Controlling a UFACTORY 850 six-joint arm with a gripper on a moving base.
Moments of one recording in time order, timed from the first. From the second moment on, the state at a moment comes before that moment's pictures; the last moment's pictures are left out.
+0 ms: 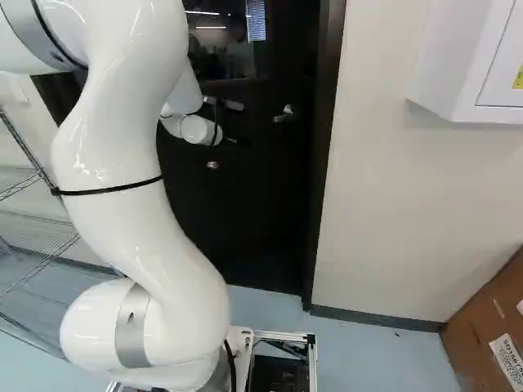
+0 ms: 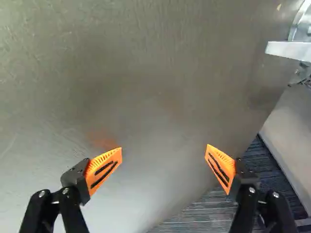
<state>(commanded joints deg) 11.5 -18.9 -56.5 21.1 28.7 0.0</state>
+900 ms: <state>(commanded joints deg) 13.5 -27.0 -66.5 21.1 28.7 0.0</state>
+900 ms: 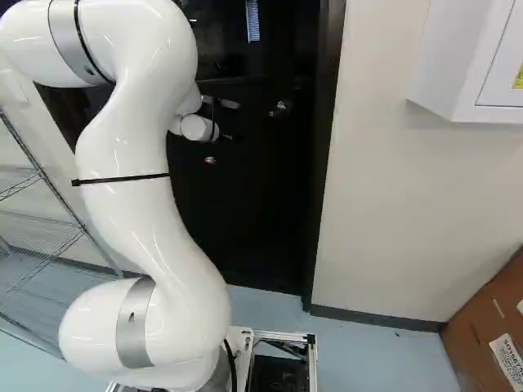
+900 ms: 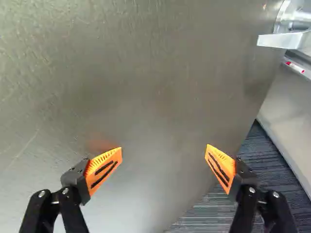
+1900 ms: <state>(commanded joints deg) 16.0 -34.1 -75.6 10.2 28.7 0.0</state>
